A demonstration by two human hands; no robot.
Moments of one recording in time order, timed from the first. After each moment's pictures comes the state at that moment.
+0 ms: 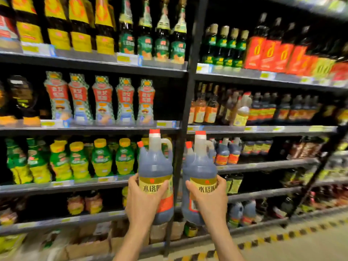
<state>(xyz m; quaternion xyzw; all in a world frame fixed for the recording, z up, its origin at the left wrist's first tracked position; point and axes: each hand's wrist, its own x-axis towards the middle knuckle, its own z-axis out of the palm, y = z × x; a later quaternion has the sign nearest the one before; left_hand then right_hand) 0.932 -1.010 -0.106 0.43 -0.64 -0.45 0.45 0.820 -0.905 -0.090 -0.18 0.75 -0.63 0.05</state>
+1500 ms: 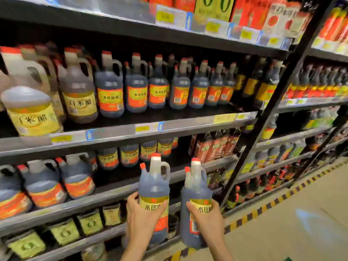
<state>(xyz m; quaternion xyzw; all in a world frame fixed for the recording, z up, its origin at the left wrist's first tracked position) 0.167 -0.772 -0.218 0.46 -0.66 -0.53 0.27 0.083 -0.633 -0.195 0.01 0.85 -0.51 0.15</state>
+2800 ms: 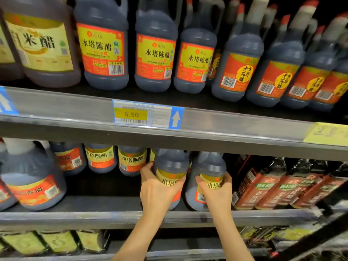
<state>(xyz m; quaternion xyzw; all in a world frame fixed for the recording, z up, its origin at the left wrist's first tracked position) -0.051 -0.888 -0.301 0.48 -0.63 -0.43 0.43 -0.174 -0.814 -0.309 -0.20 0.75 -0.62 0.11</state>
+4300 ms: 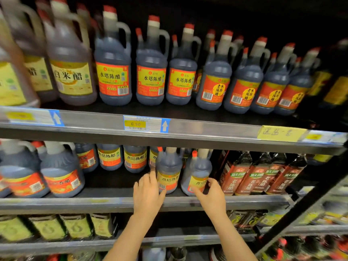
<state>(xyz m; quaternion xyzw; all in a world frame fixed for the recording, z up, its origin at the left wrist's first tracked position) -0.007 -0.865 -0.298 0.46 -0.86 -0.11 0.18 -0.152 -0.755 -0.285 -0.30 0.87 -0.39 0.11</state>
